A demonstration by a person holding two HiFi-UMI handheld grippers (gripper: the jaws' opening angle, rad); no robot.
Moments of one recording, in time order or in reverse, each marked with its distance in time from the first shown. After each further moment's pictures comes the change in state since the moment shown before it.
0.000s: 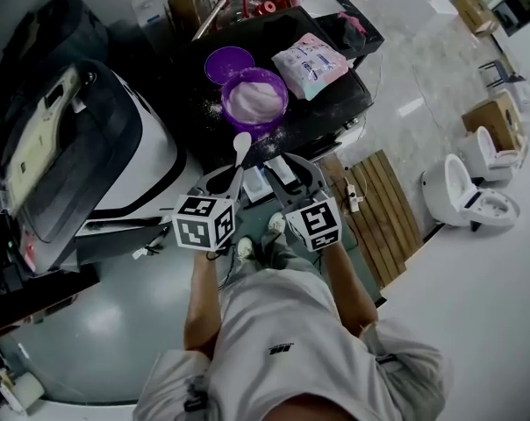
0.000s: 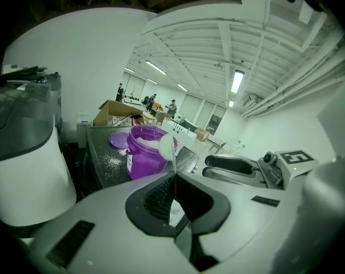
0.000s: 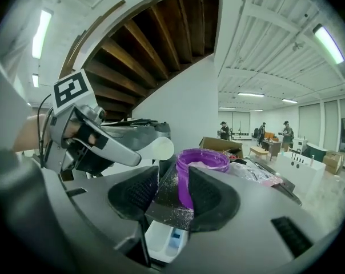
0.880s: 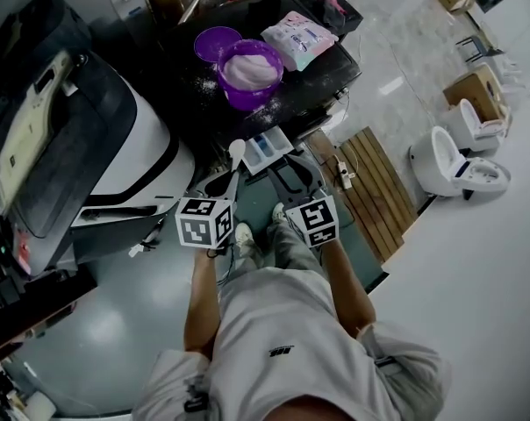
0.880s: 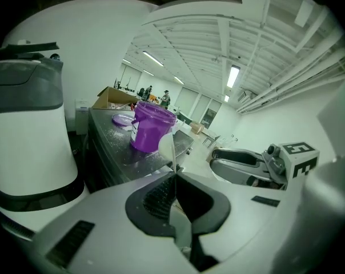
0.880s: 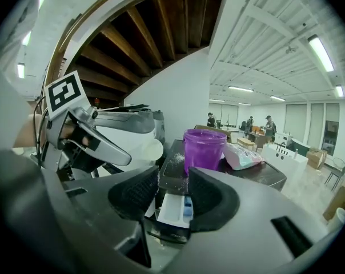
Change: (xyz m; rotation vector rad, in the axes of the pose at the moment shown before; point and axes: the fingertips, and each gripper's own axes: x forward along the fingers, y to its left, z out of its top) left arm -0.038 0.007 -0.098 -0.006 0.081 -0.071; right arm -0.041 0.059 -0.057 0.029 0.101 -0.129
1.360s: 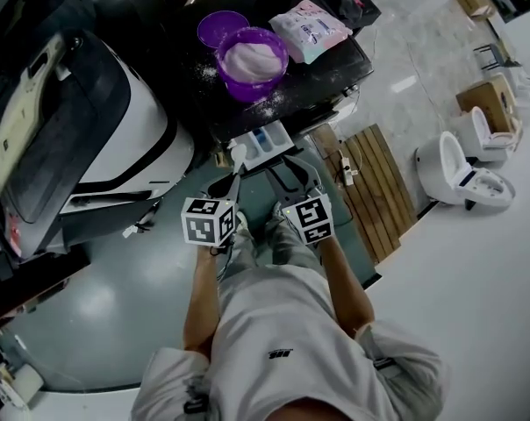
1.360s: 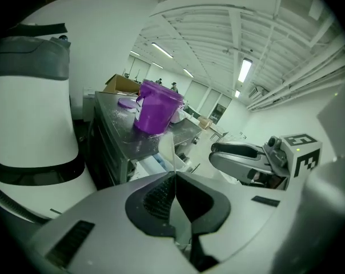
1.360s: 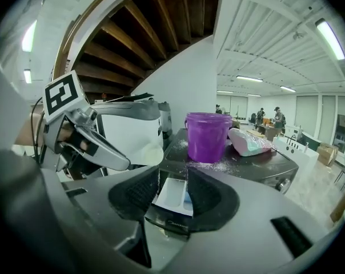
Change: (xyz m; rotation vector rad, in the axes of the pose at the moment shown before) left arm 0.040 0.002 -0.047 -0.066 0.066 0.067; right arm 0.020 -0.015 -0.049 -0.012 0.066 0.096
